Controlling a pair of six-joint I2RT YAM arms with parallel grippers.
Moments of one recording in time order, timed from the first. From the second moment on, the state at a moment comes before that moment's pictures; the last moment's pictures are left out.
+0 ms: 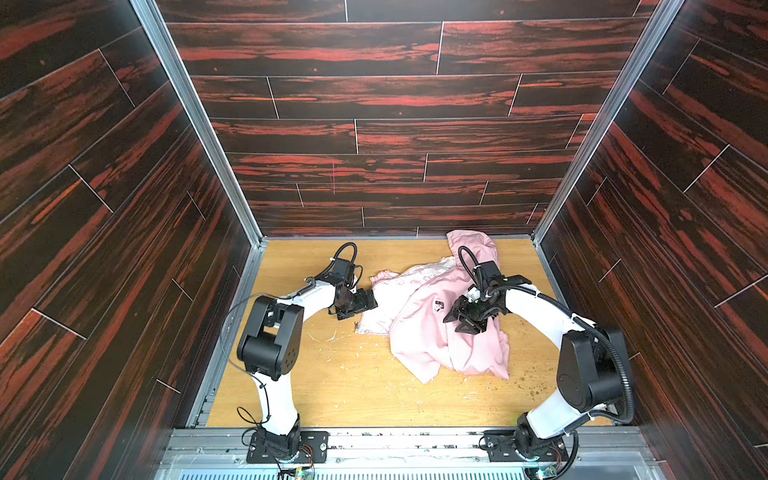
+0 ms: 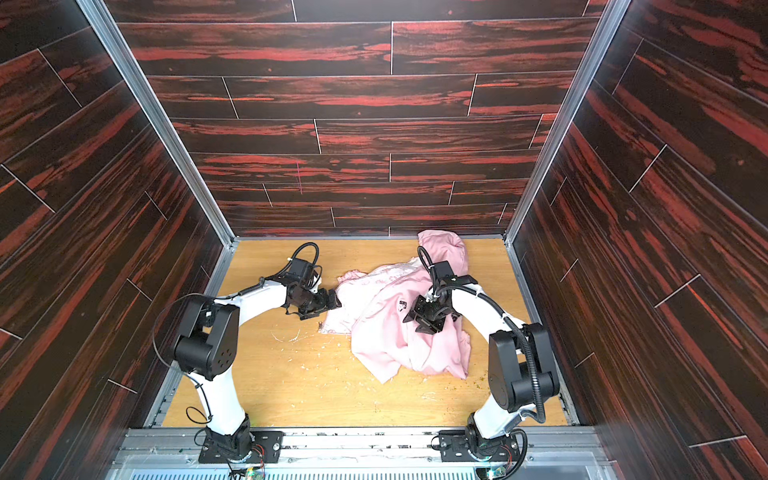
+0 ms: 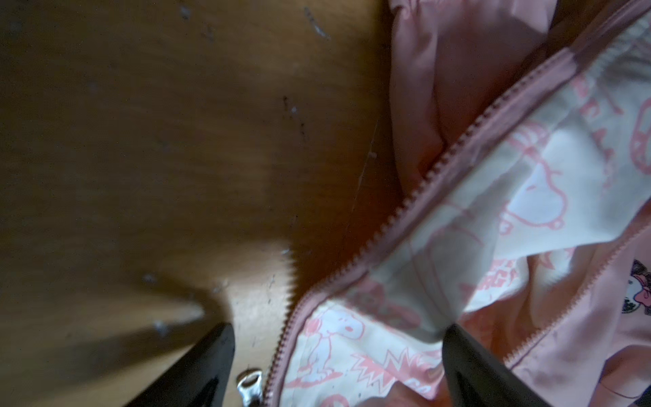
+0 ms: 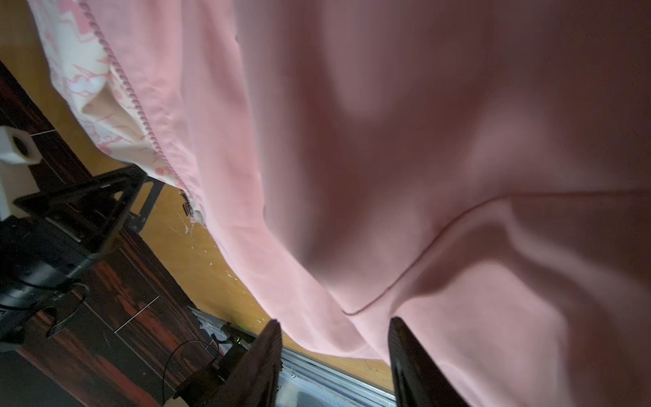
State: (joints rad) left arm -0.29 1.94 1.25 -0.46 0.39 -0.50; right arm 0.30 1.63 1.14 -0.86 -0.50 0.70
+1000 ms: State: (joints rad) left arm -0.21 1.59 1.32 -0.65 0.43 -0.52; right arm 0.21 1.80 1.14 -0.76 -0.50 0.74
